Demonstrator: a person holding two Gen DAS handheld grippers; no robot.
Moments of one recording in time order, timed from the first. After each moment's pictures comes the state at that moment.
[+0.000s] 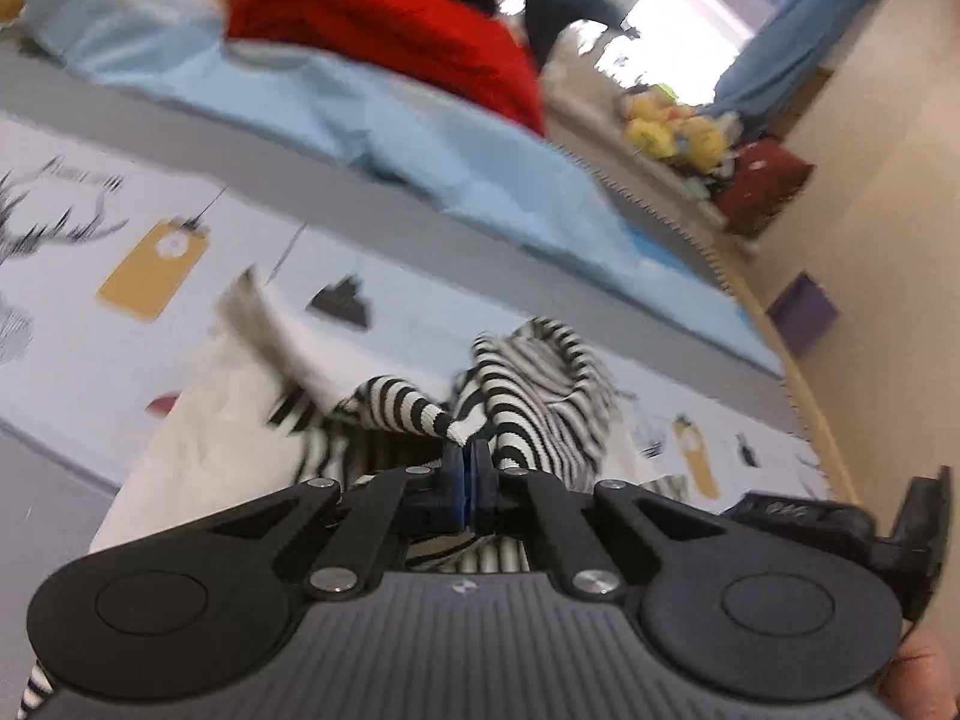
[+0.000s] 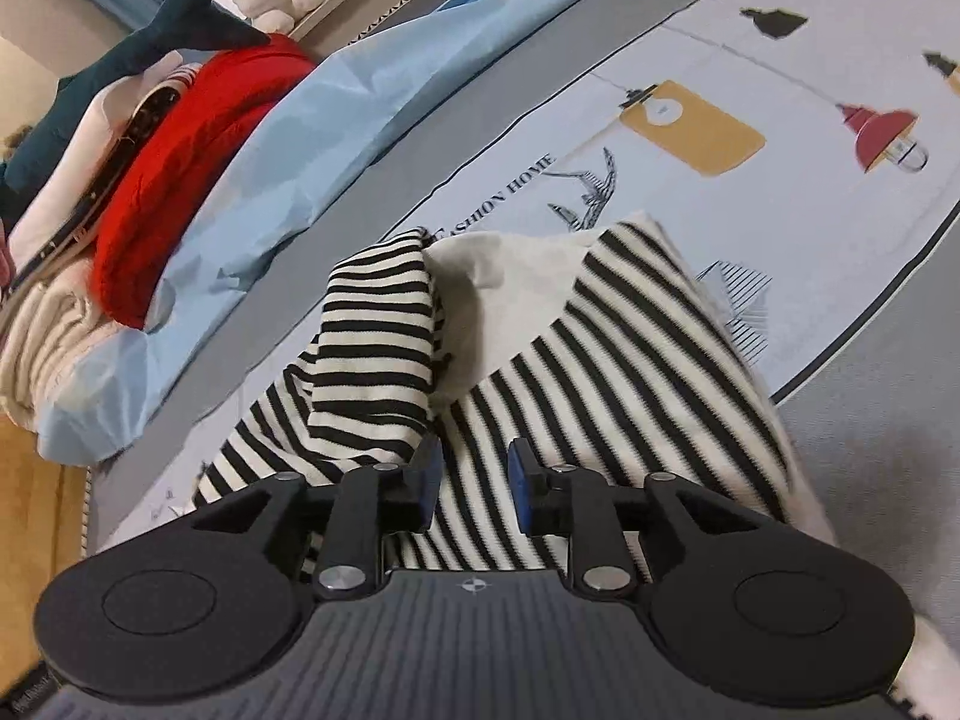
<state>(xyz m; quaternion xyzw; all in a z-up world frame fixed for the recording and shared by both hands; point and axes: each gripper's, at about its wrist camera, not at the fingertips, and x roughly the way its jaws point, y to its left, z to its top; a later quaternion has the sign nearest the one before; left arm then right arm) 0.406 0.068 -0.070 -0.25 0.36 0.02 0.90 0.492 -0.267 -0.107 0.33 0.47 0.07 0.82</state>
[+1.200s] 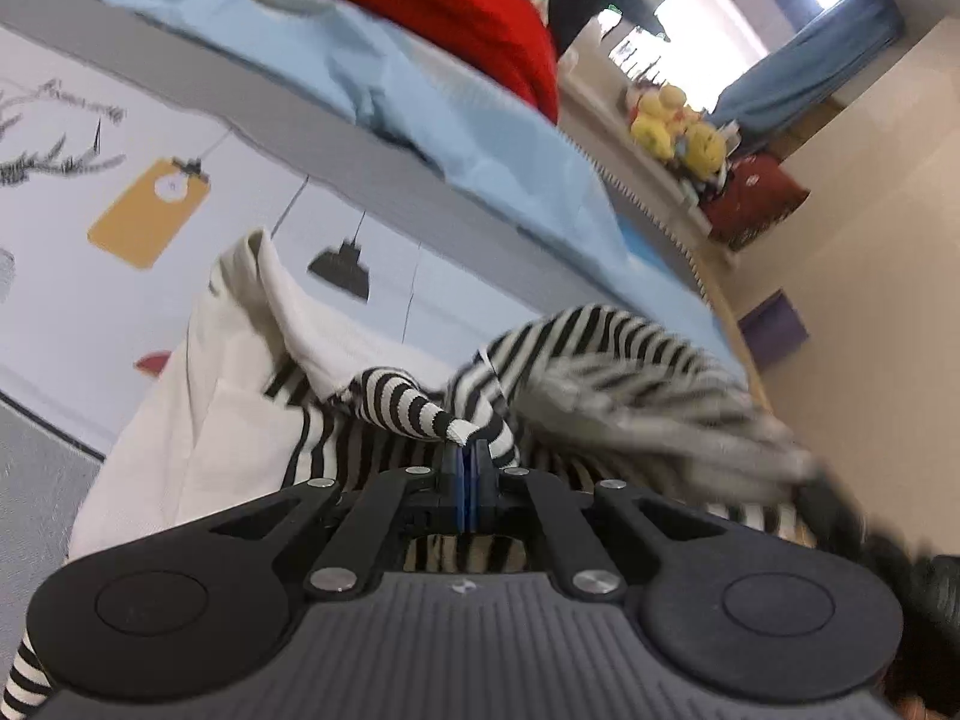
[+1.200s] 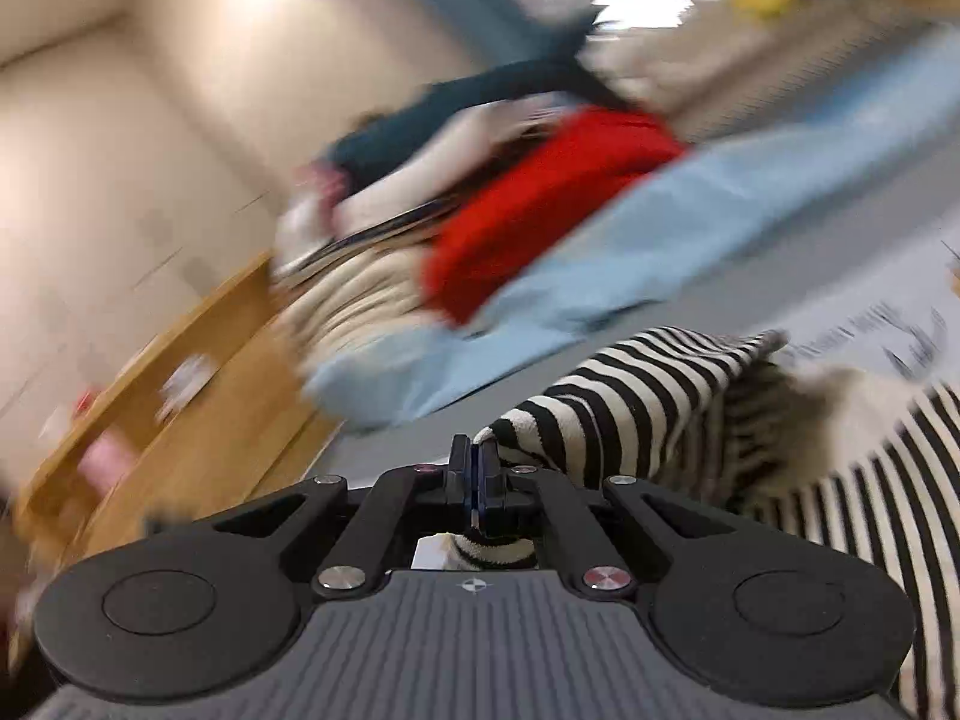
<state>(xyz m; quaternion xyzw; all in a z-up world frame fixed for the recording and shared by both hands) 0.410 0.104 -0.065 -0.32 0.37 -0.02 0.87 0.450 -0.234 -0.028 0.28 0.28 0.39 0.83</state>
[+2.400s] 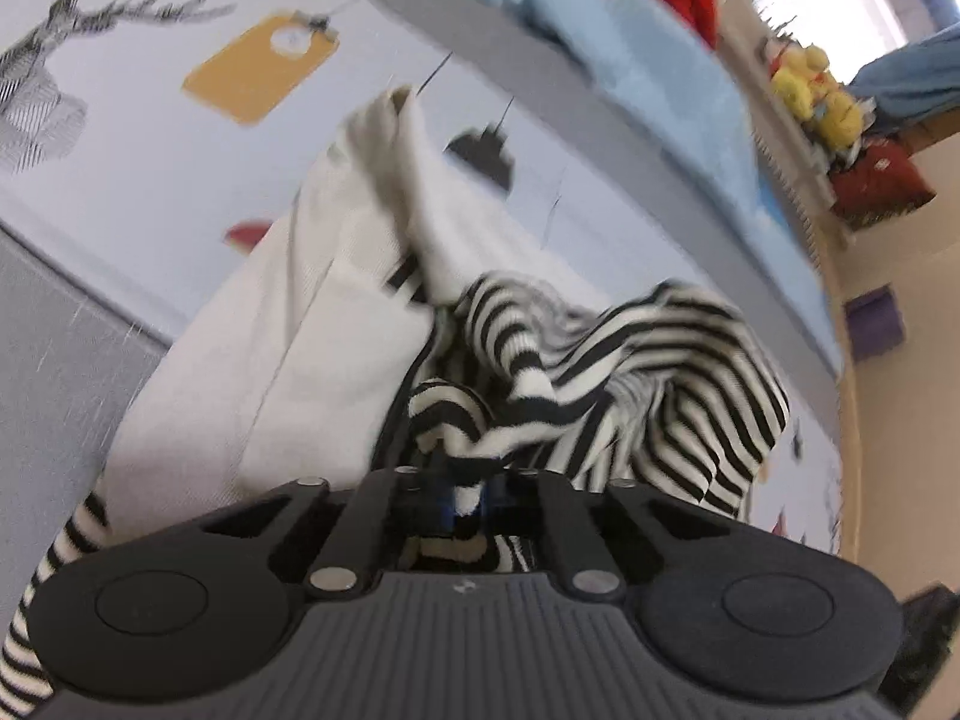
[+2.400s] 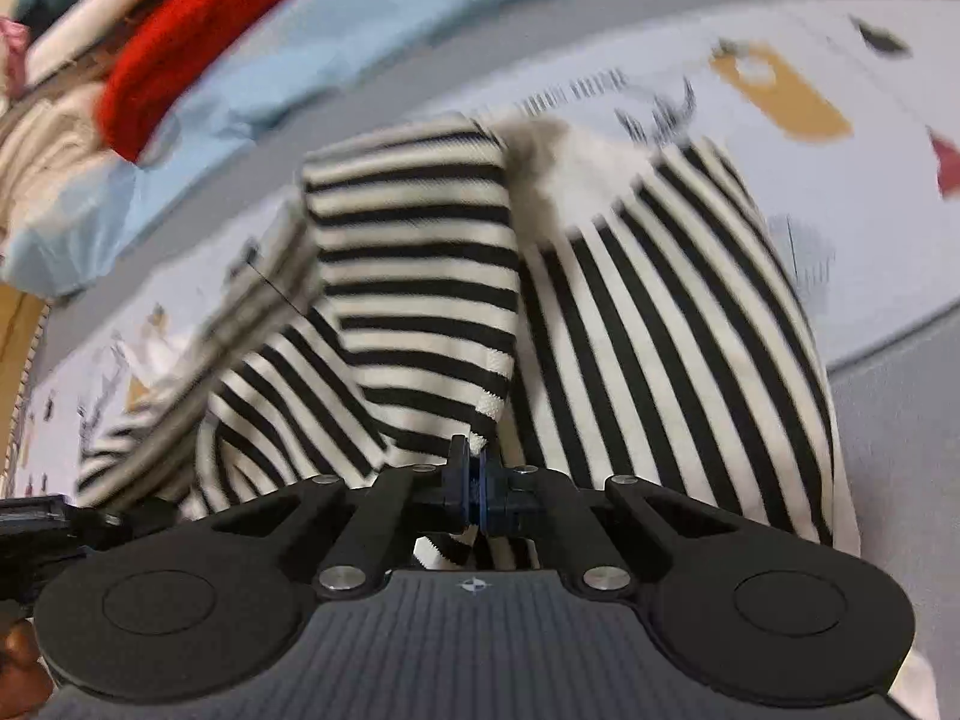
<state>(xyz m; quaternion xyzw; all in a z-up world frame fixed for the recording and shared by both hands) 0.434 0.122 -0.114 -0.35 0.48 0.06 0.80 0.498 -0.221 -0.115 0.18 0.51 0.13 0.83</state>
